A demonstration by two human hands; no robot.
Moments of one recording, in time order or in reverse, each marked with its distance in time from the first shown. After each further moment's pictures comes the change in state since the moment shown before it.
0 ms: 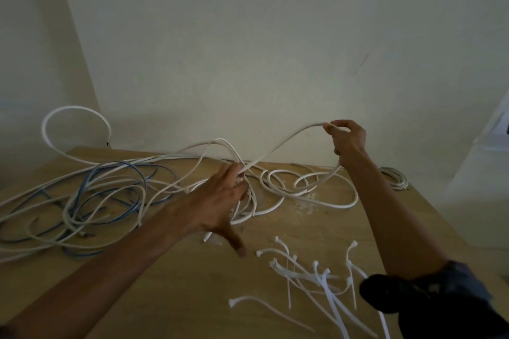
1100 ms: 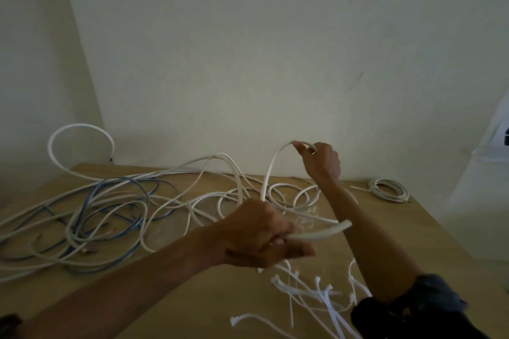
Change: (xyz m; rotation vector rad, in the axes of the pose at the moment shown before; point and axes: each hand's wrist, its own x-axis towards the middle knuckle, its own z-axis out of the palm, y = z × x) left_hand -0.004 0.064 -0.025 -0.399 0.456 0.584; right_hand -0.032 0.012 0.040 -0.614 0.003 -0.188
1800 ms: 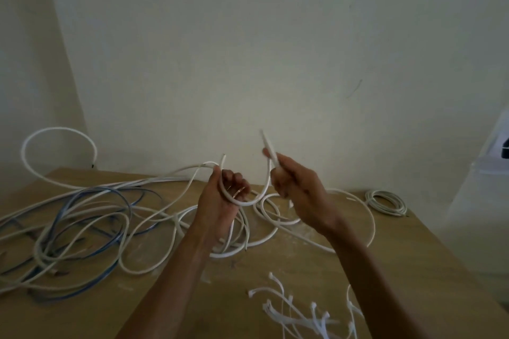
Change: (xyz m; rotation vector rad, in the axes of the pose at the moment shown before) left_hand 0.021 -0.112 0.031 -1.803 1.079 -0.719; right_hand -0.073 -0.015 -0.028 0.642 -0.517 -0.656
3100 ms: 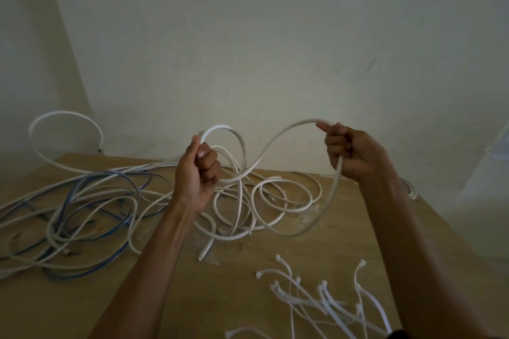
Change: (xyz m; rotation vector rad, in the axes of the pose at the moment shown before) left_hand -0.008 0.050 -0.018 0.175 -0.082 0.141; right_hand 0.046 0.009 -0.081 1.194 0.364 0.719
